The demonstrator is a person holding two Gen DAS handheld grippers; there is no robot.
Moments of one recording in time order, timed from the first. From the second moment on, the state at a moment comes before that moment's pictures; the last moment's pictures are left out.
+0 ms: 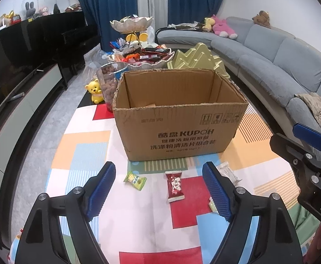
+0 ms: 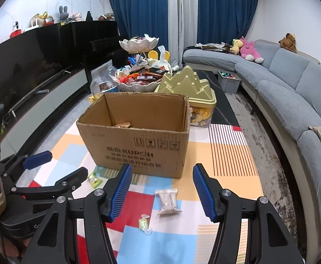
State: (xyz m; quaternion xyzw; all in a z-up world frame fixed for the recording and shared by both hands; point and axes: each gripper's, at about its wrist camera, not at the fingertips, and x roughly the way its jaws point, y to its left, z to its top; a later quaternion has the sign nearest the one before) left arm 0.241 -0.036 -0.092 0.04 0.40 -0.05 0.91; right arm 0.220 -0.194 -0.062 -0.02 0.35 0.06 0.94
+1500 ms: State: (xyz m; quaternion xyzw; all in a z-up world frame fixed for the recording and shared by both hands) left arm 0.252 -0.043 -0.181 0.11 0.42 -0.10 0.90; right arm 0.203 -0.180 -0.164 -0.05 0.38 0.06 0.92
